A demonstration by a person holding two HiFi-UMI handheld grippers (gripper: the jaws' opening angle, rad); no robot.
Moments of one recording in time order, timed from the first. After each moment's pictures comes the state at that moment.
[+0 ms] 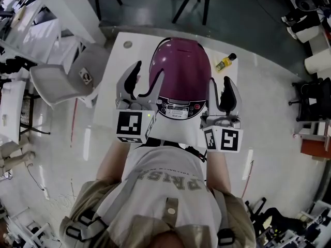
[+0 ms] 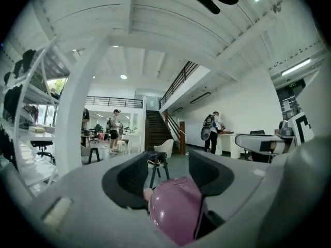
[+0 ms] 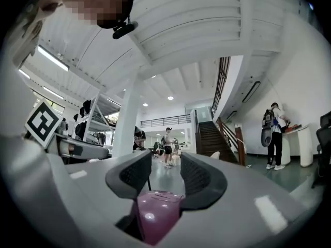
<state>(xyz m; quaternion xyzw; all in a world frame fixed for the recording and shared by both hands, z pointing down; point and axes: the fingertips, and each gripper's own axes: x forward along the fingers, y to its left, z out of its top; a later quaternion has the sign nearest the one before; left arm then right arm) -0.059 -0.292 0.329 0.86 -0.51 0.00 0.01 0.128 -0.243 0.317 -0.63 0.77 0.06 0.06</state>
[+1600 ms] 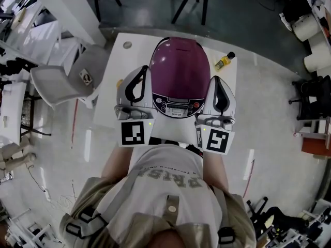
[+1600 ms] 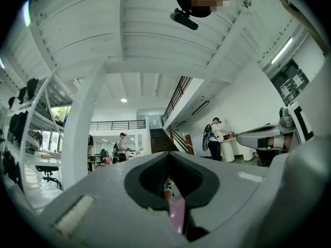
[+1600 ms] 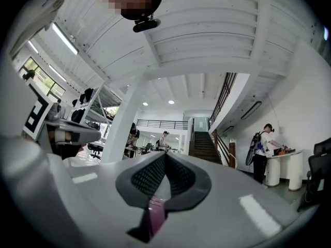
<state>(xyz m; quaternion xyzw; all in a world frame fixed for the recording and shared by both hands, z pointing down) -0.070 -0.270 0.301 0.83 -0.54 -0.05 -0.10 0.112 -0.233 0.307 -0.66 0.74 0.14 0.01</state>
